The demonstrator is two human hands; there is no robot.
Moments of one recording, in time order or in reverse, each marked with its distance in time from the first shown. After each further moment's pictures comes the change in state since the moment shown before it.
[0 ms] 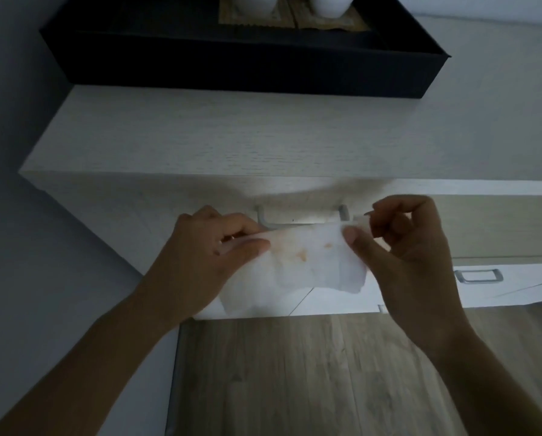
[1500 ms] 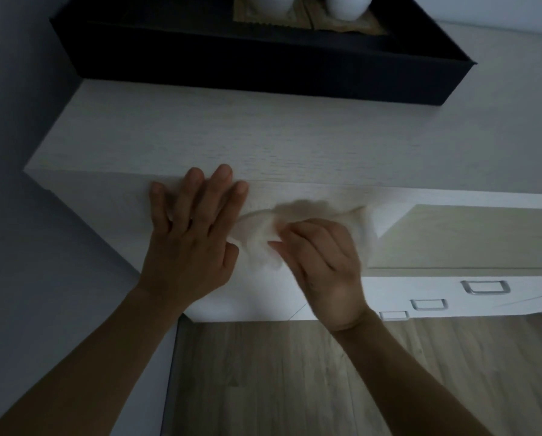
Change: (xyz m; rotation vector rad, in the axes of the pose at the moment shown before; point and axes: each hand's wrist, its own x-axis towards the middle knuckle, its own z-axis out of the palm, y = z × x) left_hand 0.022 -0.093 0.018 1.029 0.544 0.585; right_hand 0.025 0.079 0.071 -0.676 0.132 -1.020
